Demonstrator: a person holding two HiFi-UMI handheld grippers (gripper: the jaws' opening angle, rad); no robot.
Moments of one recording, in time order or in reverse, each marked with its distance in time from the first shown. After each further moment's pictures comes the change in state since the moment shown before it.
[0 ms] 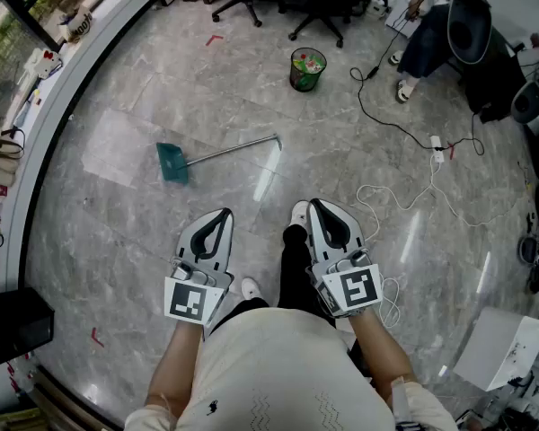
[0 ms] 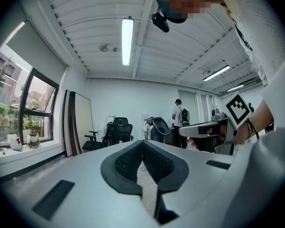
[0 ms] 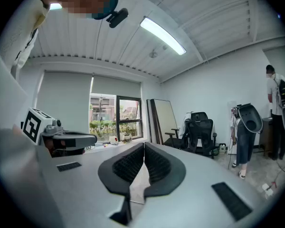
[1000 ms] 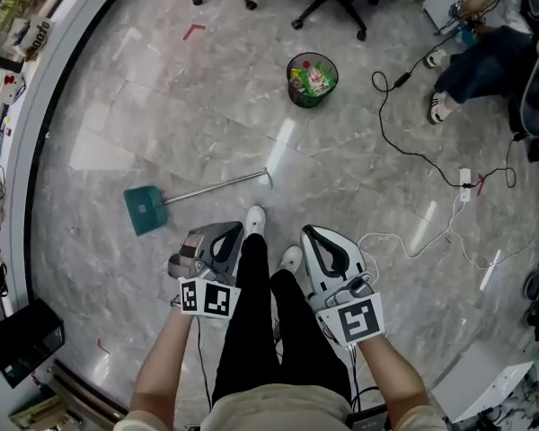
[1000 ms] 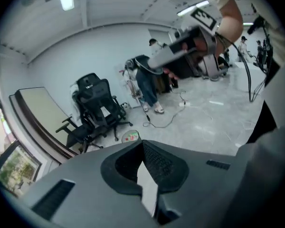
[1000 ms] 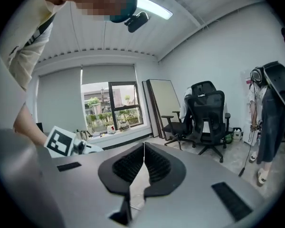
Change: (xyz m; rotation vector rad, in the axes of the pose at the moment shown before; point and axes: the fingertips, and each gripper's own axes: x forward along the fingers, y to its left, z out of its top) left arm 0.486 0.114 -0.273 0.548 0.588 -0.247; right arm 0.353 -0.363 -0.095 0.138 0.091 0.089
